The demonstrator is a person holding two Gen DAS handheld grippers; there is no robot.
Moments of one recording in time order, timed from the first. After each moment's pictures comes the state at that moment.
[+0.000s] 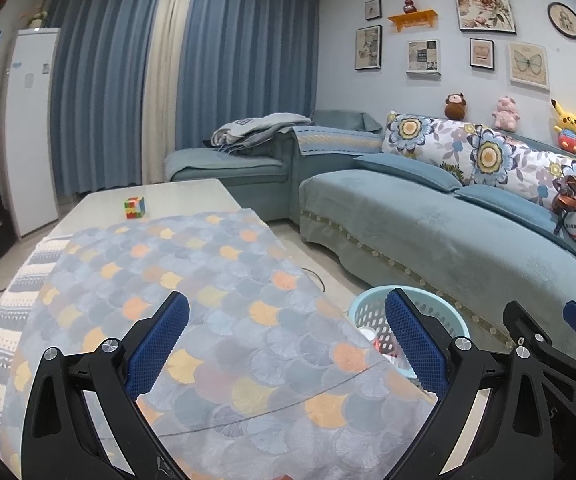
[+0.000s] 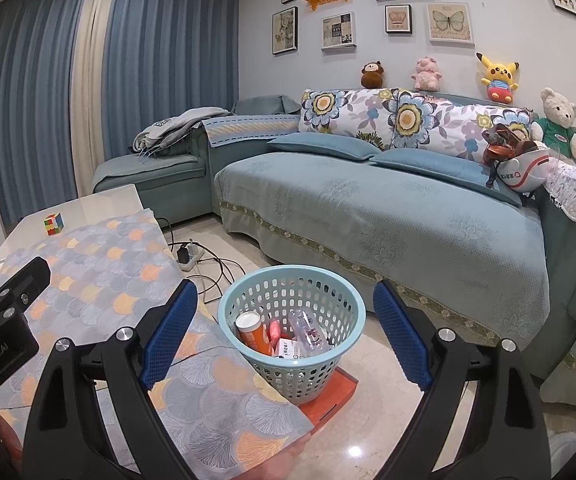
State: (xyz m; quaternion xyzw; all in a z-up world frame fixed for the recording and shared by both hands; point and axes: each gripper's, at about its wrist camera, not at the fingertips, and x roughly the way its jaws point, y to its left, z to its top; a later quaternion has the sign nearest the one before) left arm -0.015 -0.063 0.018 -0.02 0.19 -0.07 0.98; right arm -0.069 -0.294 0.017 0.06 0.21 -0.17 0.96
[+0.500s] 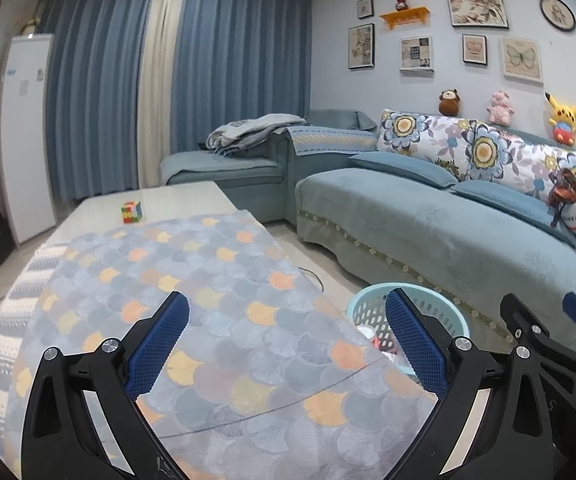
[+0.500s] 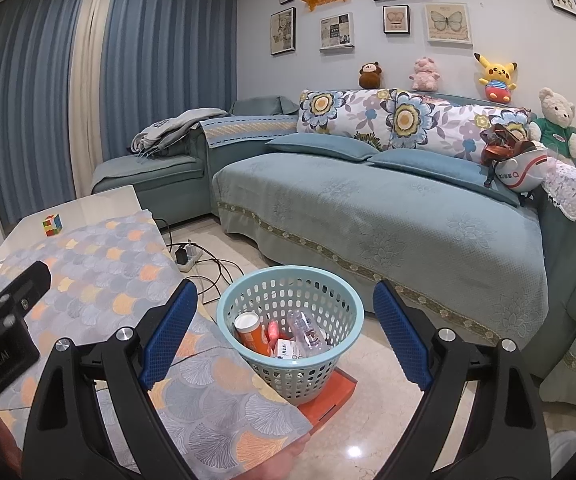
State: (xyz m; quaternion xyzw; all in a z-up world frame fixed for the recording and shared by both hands) left arm -0.021 -0.070 0.018 0.00 0.18 -0.07 0.98; right arm -0.071 -0.293 0.015 0.06 0.21 -0.17 0.96
